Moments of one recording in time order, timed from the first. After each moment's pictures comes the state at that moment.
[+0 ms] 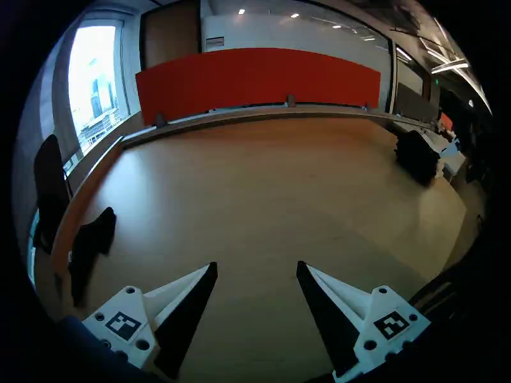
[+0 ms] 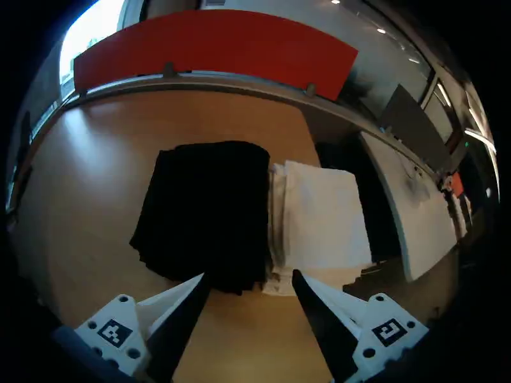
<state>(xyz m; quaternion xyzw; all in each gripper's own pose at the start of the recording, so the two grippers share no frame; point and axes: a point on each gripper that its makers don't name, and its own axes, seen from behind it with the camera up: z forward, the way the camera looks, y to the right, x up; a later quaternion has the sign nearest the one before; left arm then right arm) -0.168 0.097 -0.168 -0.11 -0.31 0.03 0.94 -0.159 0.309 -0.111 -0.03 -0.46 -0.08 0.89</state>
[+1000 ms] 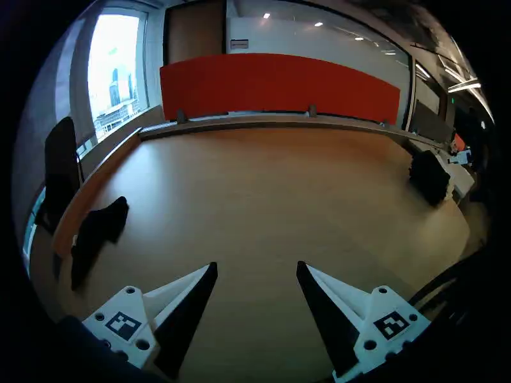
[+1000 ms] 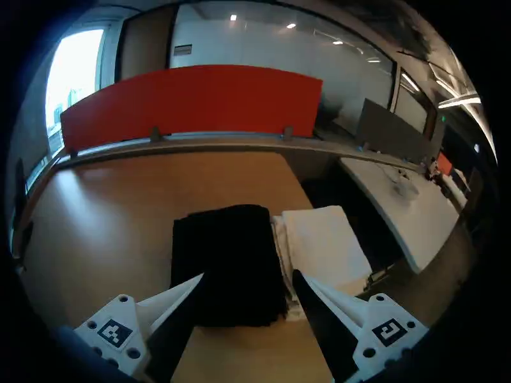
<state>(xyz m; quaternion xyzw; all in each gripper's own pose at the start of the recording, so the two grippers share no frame) -0.164 0.075 -0.165 -0.06 -0.30 -0.01 0.95 -0.102 0.270 -0.078 -0.08 -0.32 0.00 0.94</state>
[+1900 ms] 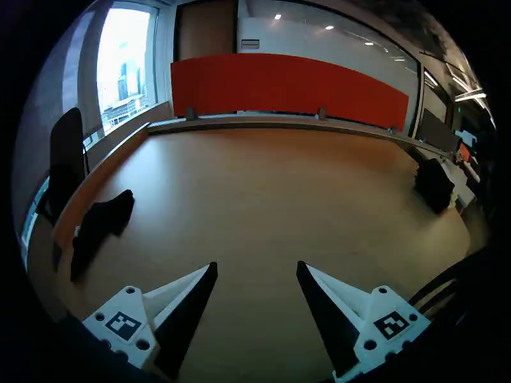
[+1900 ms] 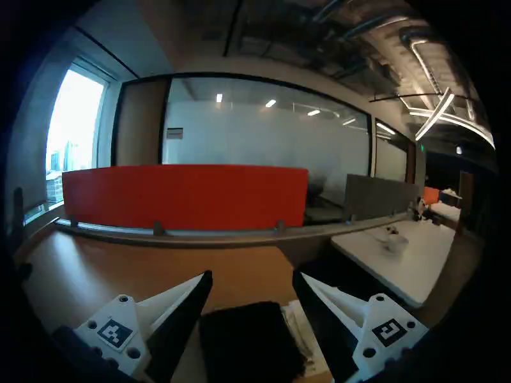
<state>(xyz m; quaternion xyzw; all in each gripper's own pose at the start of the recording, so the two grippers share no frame) -0.167 0.067 -0.166 -0.05 -0.30 -0.03 0.95 0.030 0.233 -0.030 -0.11 -0.08 -0.01 0.99</state>
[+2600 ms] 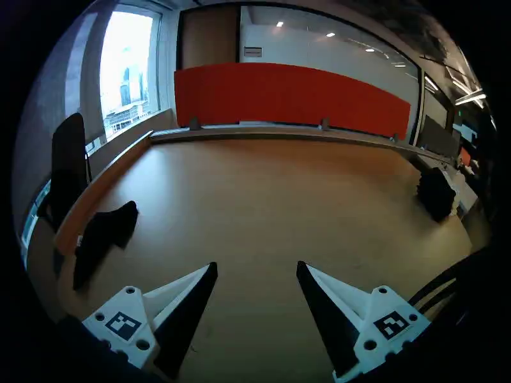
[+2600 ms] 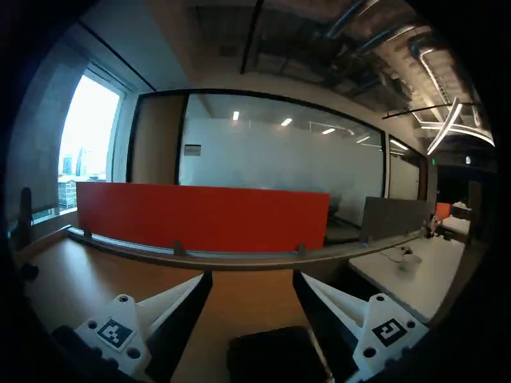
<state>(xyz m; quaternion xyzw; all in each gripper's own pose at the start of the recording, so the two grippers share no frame) -0.148 0.057 -0.147 -0.04 -0.28 -0.03 0.96 0.063 0.180 -0.009 -0.06 -0.04 -0.02 1.00</state>
